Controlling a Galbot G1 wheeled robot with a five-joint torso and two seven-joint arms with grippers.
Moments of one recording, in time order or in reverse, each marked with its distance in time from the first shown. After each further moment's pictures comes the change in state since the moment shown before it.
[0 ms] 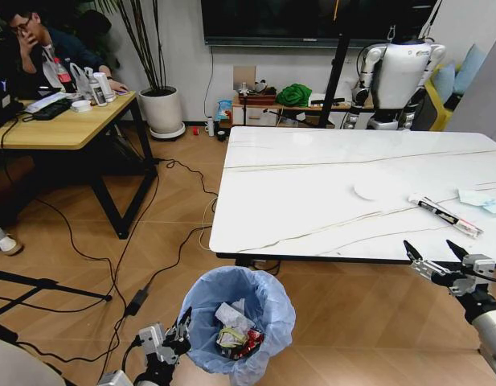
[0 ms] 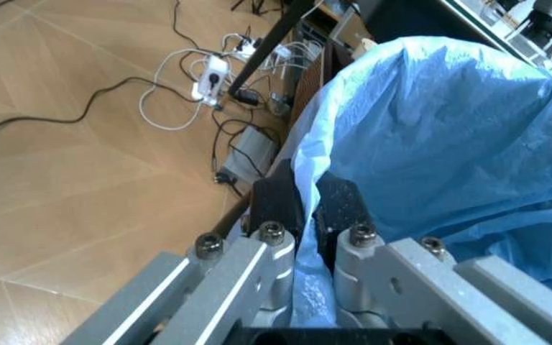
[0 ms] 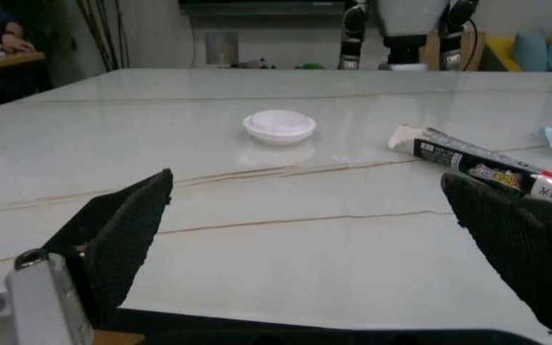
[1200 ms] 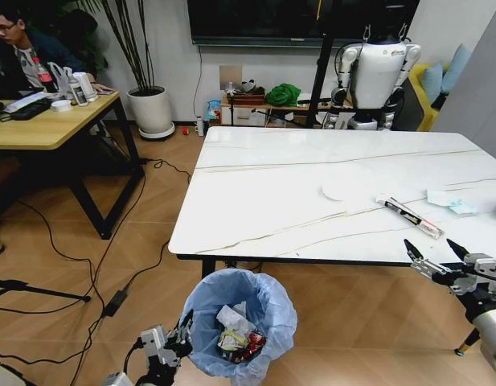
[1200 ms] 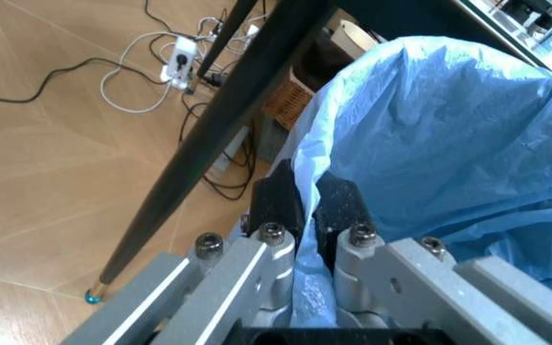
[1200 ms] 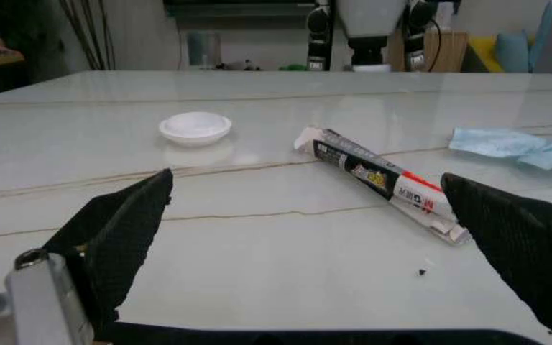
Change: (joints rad) left arm 0.006 0.000 0.008 0.002 0.012 0.001 0.001; right arm 0.000 -0.004 0.003 -0.003 0.011 0.002 -0.006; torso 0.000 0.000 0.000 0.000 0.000
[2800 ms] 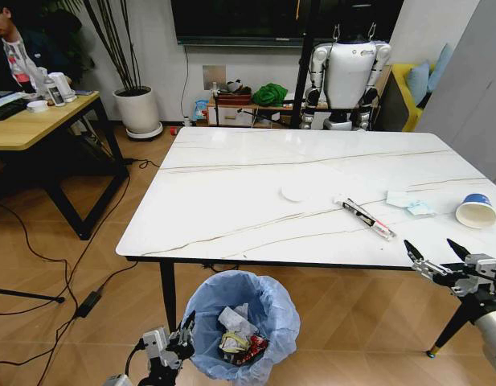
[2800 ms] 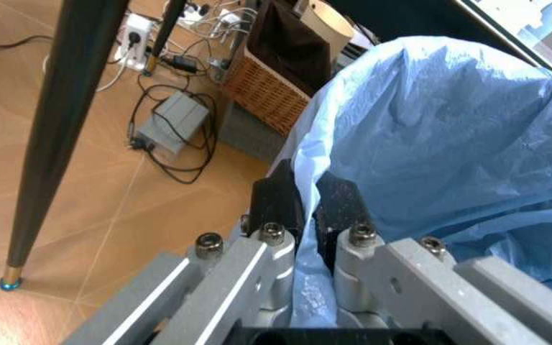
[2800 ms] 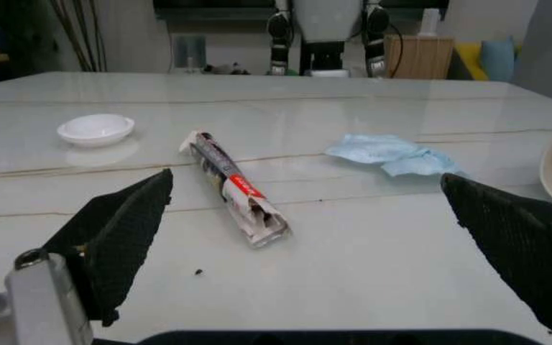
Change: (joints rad) left arm 0.007 0.005 0.009 -0.002 0.014 -0.002 0.004; right arm -0.016 -0.006 0.010 0.002 -0.001 0.020 -0.024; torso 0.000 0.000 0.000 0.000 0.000
